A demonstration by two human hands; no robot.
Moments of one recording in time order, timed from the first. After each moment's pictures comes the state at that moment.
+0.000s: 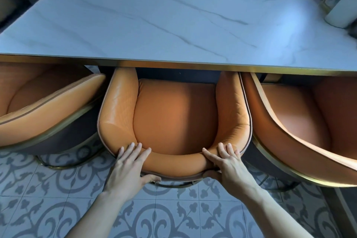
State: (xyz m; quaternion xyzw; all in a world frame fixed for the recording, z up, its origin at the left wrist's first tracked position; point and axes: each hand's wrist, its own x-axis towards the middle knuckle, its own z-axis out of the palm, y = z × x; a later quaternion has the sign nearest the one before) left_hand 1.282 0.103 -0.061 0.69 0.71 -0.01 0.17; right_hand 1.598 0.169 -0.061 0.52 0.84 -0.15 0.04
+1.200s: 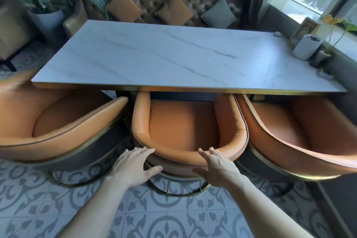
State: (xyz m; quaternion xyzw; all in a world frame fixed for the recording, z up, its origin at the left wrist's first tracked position) left_hand 1.188 0.050 0.072 0.70 0.68 -0.02 0.21; right_hand 1.469 0.085 0.084 0.60 0.77 -0.21 0.09
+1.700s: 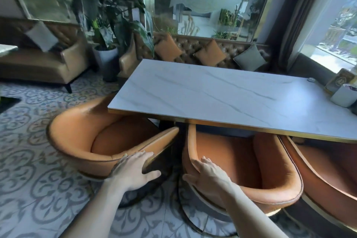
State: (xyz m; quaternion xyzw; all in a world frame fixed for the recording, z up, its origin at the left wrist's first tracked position) left_hand 0.923 -0.010 0.177 0.65 0.73 0.05 0.19; right_hand 1.187 0.050 0.186 0.54 0.81 -0.20 0.06
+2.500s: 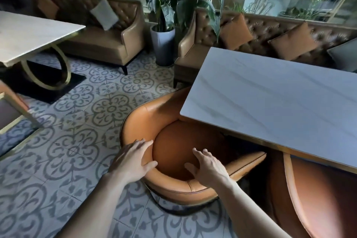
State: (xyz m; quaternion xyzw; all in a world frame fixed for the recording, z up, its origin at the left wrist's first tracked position) left_hand 0.517 0.068 0.138 0.54 0.81 0.10 0.20; right_hand 0.754 0.191 0.125 0.47 0.84 -0.26 0.06
